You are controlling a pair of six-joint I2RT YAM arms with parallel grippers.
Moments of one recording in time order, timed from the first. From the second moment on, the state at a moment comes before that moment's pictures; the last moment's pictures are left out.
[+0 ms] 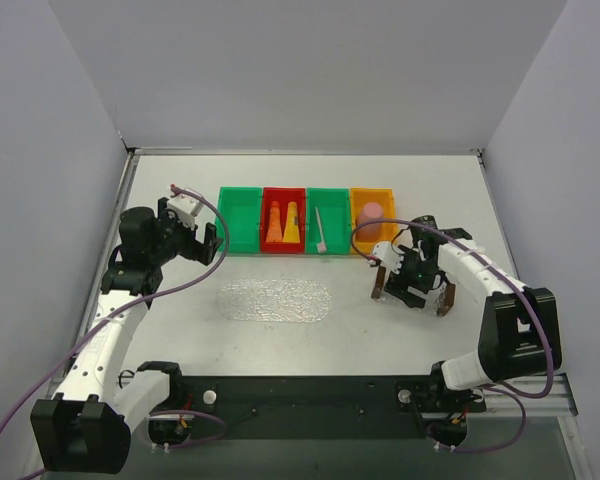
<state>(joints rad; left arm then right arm) -0.06 0.98 0.79 -0.23 0.42 0.22 0.16 1.44 0.86 -0.82 -0.14 -1.05</state>
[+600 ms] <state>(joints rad) -0.04 1.02 0.79 -0.22 0.39 0.21 0.42 1.42 1.00 -0.91 -0.13 -0.94</state>
